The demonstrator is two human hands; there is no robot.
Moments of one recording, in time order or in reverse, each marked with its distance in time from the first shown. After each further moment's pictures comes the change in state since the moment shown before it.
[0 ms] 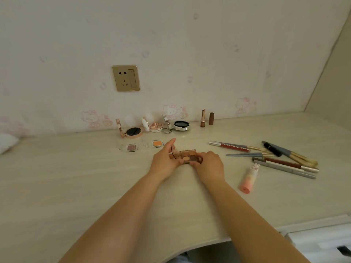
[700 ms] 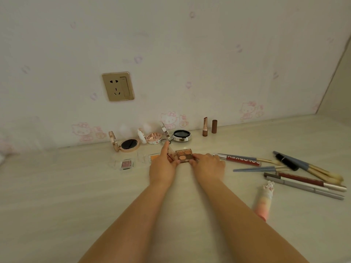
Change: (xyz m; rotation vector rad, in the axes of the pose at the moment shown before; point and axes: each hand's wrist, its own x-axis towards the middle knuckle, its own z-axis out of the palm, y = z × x) left_hand 0.061 -0.017 0.014 0.207 0.220 -0.025; right_hand 0.062 -0.010 0.014 -0.242 -0.009 0.039
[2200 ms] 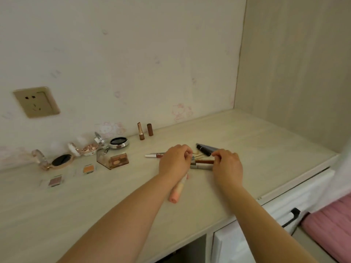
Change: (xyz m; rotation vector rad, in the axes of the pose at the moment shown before) left_hand -0.084 0.172 0.109 0.251 -0.283 0.525; right_hand -0.068 0.205 -0.097 0.245 0.454 0.267
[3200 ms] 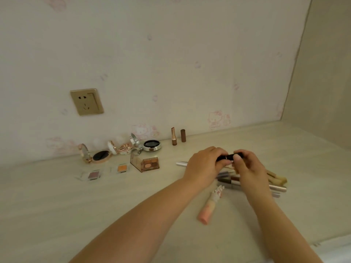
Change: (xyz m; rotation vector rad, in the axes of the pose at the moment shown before) left_hand 0.010 0.000 -0.027 -0.082 0.085 0.171; right_hand 0.008 -0.049 0.003 0.862 -0.195 -0.021
